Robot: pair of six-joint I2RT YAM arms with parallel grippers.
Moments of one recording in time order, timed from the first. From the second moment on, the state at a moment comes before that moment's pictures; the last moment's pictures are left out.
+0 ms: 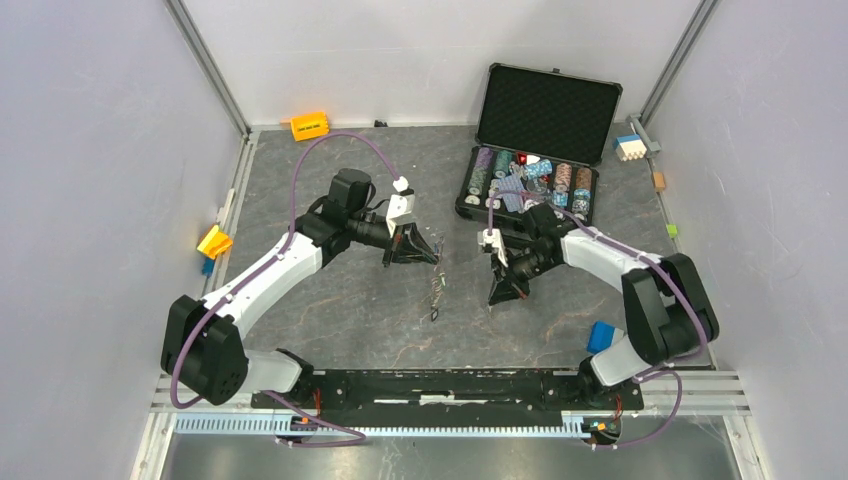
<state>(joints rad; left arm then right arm) -0.51 1.33 1.00 -0.27 1.16 0.46 0.37 1.56 0.83 -0.67 -0.92 -0.84</state>
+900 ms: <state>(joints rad) -0.57 1.37 1.07 -0.20 1.05 0.27 0.34 1.25 1.06 -0.40 -1.17 -0.49</state>
